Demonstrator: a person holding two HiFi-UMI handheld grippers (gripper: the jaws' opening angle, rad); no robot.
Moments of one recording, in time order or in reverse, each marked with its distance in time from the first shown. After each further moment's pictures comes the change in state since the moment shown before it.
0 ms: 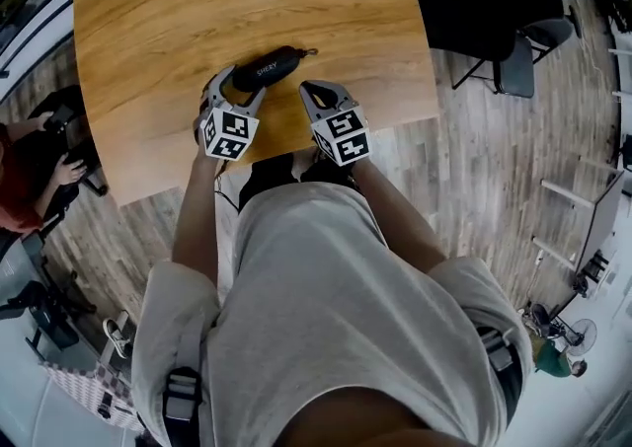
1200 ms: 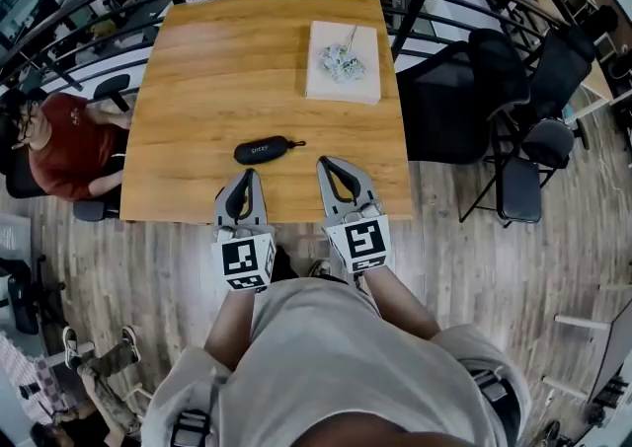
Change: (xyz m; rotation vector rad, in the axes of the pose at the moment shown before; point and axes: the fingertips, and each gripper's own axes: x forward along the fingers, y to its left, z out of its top) left arm -0.207 -0.101 0.217 -0.409 -0.435 0.635; right arm -0.244 -0.015 0.124 -0.228 -0.566 0.025
